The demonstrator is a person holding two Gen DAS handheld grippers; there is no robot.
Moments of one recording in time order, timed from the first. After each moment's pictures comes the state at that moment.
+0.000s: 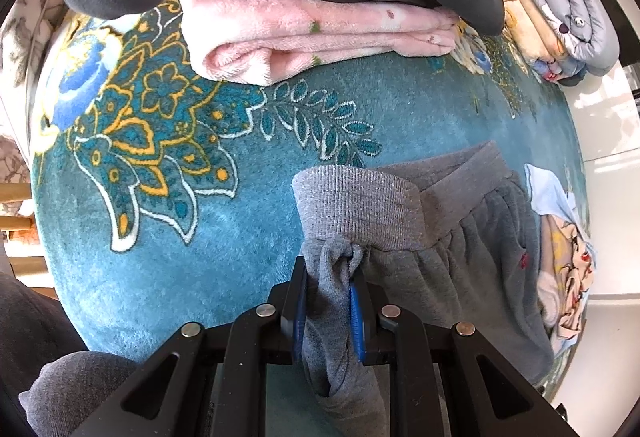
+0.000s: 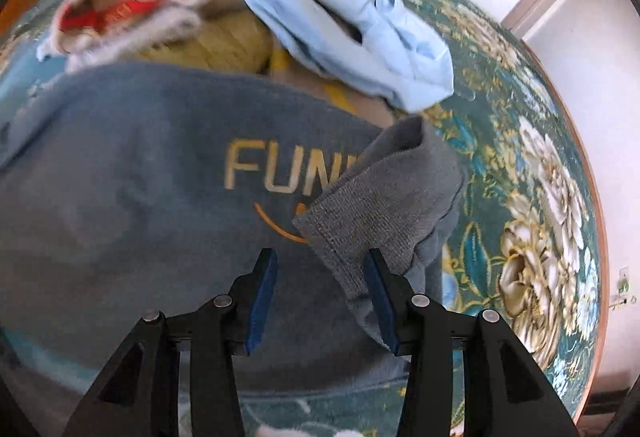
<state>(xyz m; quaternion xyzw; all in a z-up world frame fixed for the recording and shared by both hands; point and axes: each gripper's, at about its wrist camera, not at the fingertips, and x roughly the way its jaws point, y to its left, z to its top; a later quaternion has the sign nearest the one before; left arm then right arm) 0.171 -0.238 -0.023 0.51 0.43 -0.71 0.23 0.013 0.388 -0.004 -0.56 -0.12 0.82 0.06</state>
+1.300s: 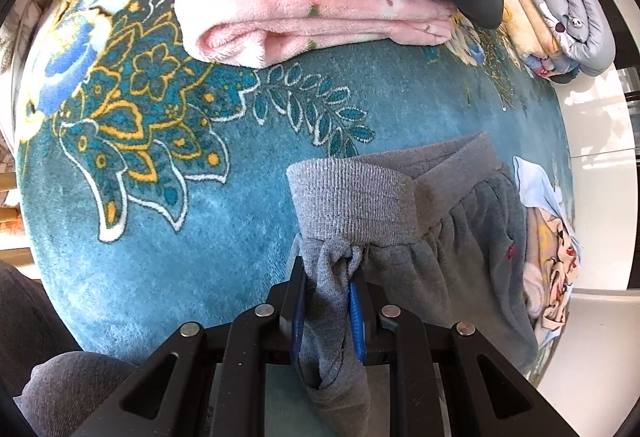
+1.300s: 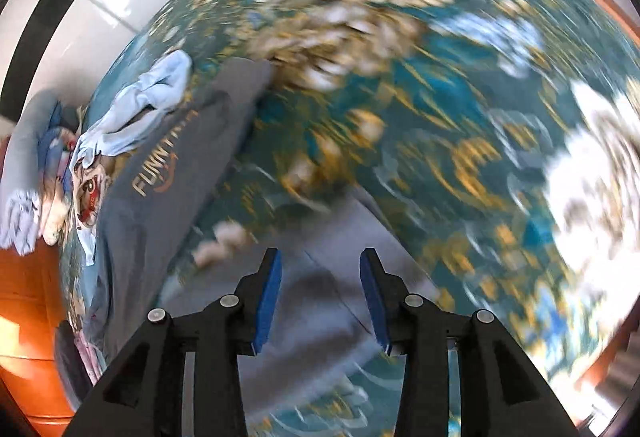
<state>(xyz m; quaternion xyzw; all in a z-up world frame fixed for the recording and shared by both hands) 0.177 -0.243 -0.024 0.52 0.47 -0.69 0.19 0.299 0.550 0.057 -0.51 0.37 0.75 0.20</state>
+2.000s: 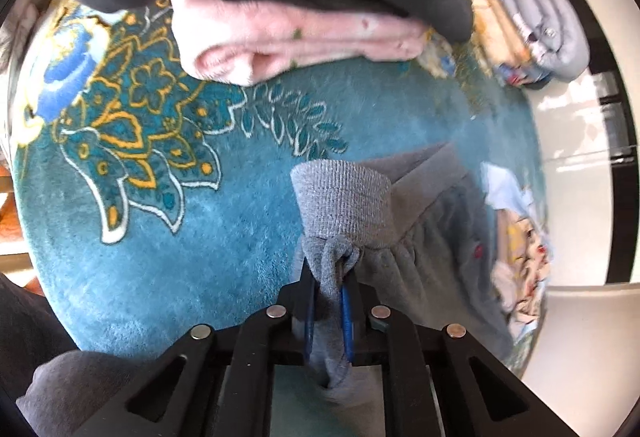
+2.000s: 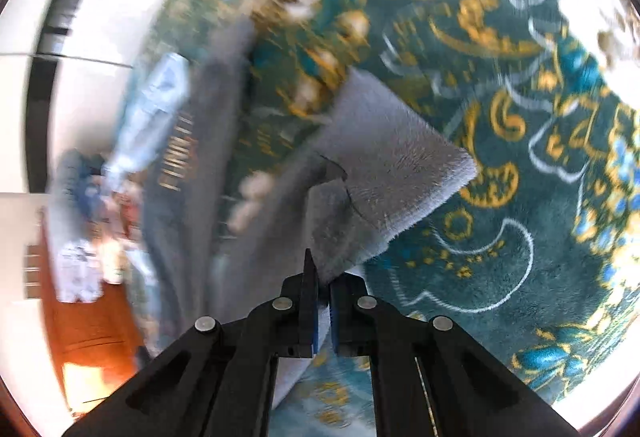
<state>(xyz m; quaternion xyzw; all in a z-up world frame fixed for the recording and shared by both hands) 0.196 -0.246 0.002 0.47 0.49 -0.72 0.15 0.316 0.516 0.042 -0.45 0.53 0.70 0.15</state>
